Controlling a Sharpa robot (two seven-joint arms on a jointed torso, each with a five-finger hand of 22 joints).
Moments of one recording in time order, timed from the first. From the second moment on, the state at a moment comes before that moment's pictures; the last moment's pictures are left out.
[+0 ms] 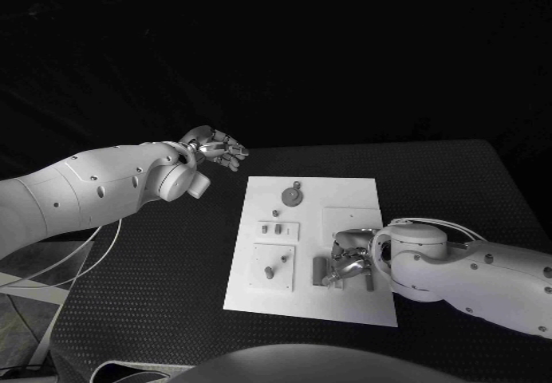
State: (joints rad) left arm 1.26 -0.80 -0.12 1.18 -0.43 -0.24 0.08; left_hand 1.09 -0.14 0.54 -0.16 0.13 0.87 0.18 0.32 0.48 1.14 0.13 0.07 0.24 0.99 0.08 0.47 0.70 0.05 1.07 -0.03 0.08 1.00; right arm 1.18 -0.72 -0.24 1.64 -1.37 0.09 -0.47; right_hand 0.78 -0.16 0.59 -0.13 0.05 1.12 0.05 0.31 0.66 1.27 -0.05 1.36 1.18 1.30 -0.16 1.49 0.86 0.24 1.23 -0.06 0.83 1.31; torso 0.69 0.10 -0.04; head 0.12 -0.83
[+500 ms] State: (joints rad) left arm 1.26 -0.80 -0.12 1.18 -0.43 -0.24 0.08; left_hand 1.09 -0.14 0.54 -0.16 0.13 0.87 0.18 0.32 0.48 1.14 0.13 0.07 0.24 0.99 0.08 0.47 0.70 0.05 1.07 -0.03 0.08 1.00; right arm 1.24 -0.83 -0.23 1.67 -1.19 0.04 -0.41; right_hand 0.79 -0.19 0.59 -0.14 0.05 1.10 0.04 0.28 0.66 1.26 -0.05 1.35 1.18 1.30 -0.15 1.49 0.87 0.24 1.23 -0.06 0.83 1.31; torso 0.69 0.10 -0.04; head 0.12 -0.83
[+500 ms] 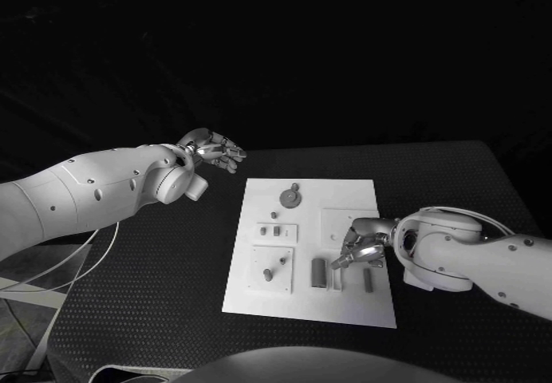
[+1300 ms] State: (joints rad) left arm 1.26 -0.80 -0.12 1.17 -0.43 -0.24 0.08; left_hand 1.09 -0.14 0.54 -0.16 0.13 0.87 0.18 0.32 0.48 1.14 0.13 0.07 0.24 0.99 0.08 0.47 0.70 0.05 1.07 -0.03 0.08 1.00; right arm 1.26 -0.94 -0.23 1.66 -1.15 0.16 -0.48; right_hand 0.76 -0.11 0.56 -0.14 0.05 1.04 0.02 0.42 1.08 1.23 -0.09 1.30 1.14 1.28 -0.18 1.49 0.84 0.26 1.22 -0.06 0.82 1.31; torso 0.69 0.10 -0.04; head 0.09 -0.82
